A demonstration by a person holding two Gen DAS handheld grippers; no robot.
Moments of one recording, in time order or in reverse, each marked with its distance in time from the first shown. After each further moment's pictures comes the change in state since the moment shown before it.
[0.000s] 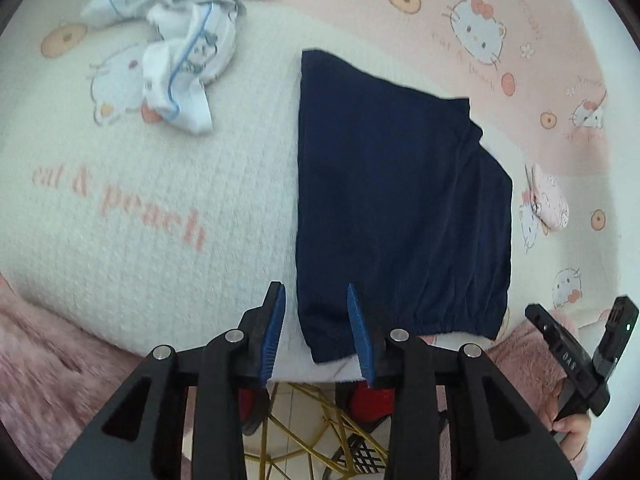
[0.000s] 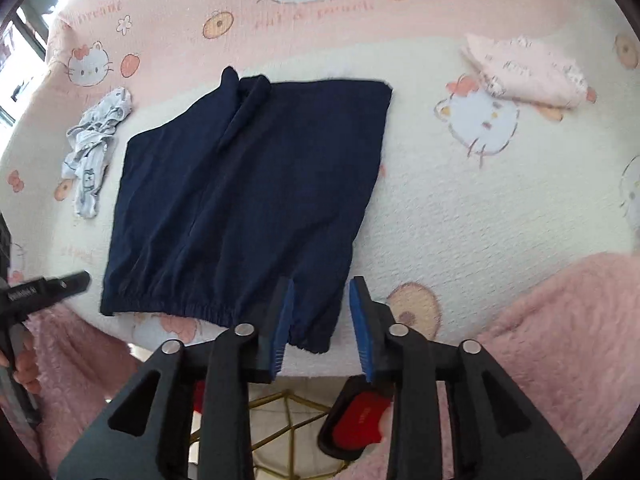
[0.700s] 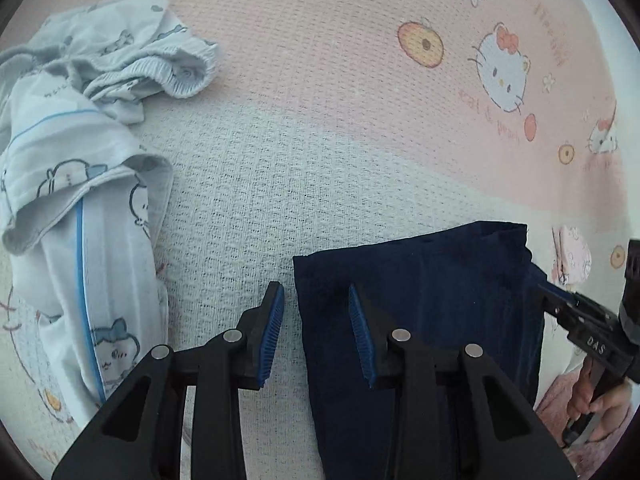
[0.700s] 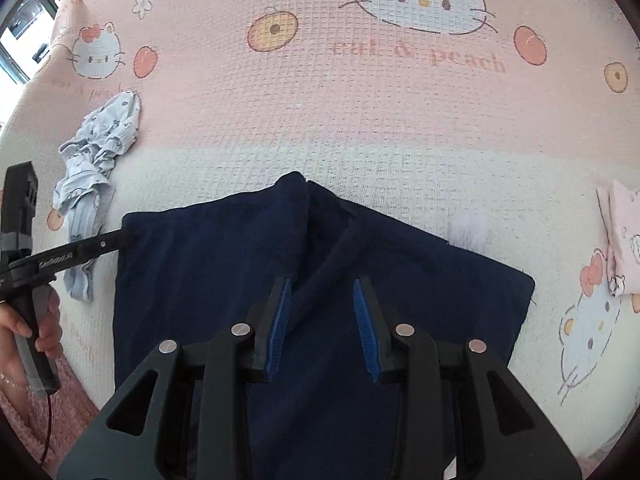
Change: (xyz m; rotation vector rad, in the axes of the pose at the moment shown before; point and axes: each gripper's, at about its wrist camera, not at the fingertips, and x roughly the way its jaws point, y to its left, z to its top) left arm 0.073 0.002 0.150 0.152 -0.073 -0.020; right arm 0.104 0.065 0.167 -0.121 0.063 0.107
